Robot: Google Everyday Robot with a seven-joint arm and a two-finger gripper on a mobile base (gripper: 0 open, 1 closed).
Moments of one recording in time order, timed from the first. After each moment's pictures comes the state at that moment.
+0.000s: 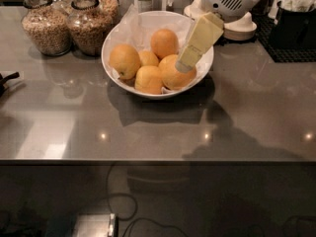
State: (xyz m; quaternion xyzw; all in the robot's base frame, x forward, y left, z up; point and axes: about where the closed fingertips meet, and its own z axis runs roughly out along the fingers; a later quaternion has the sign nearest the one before) arm 0.549 -0.067 1.007 -0.58 0.77 0.06 0.27
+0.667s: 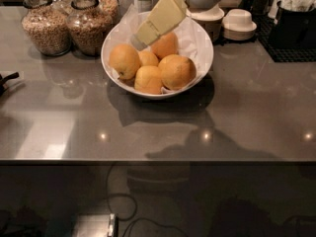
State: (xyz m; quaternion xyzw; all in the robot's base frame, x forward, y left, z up) arm 0.556 -0.010 1.032 -0.46 0.82 0.14 0.32
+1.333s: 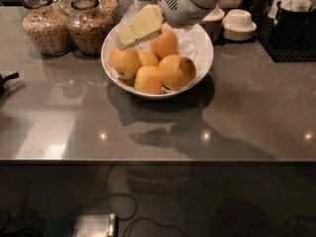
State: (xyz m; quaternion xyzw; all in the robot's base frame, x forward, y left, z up) arm 0.580 0.009 0.995 -0.31 0.89 0.17 0.30
